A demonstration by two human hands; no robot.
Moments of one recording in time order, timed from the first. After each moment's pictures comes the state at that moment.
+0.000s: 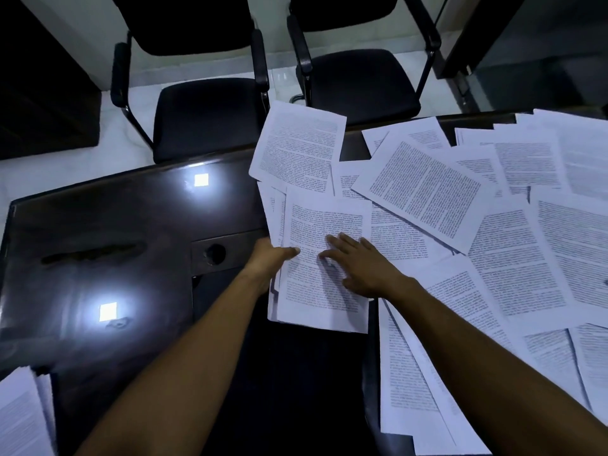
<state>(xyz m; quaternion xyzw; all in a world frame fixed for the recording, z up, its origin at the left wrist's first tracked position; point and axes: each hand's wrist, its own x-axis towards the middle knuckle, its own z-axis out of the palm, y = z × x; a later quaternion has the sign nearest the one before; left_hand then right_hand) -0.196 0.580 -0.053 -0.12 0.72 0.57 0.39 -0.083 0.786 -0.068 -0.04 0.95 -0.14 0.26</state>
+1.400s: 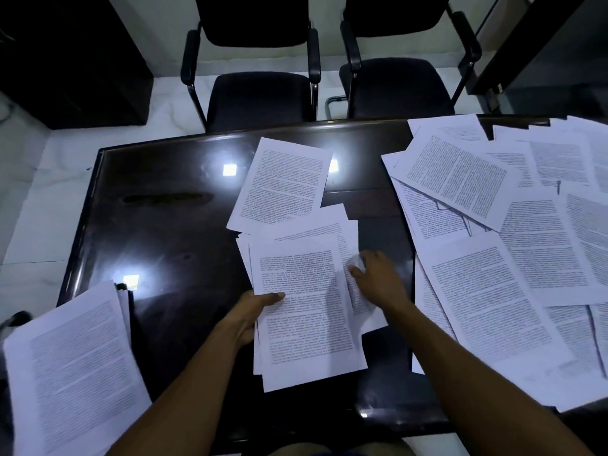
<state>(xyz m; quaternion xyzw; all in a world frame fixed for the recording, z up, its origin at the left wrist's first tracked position) -0.064 0.366 -0.063 -0.26 0.55 0.64 0.47 -0.007 0.647 -0.059 0.26 0.91 -0.30 0.15</state>
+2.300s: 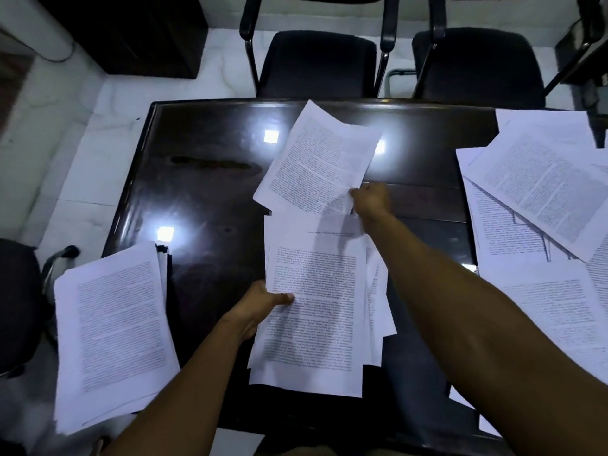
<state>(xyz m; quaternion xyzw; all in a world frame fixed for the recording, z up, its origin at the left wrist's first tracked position) -0.067 0.311 -0.082 -0.23 0.66 0.58 0.41 -0.206 0.587 -0.081 0.40 0.74 -0.53 0.09</state>
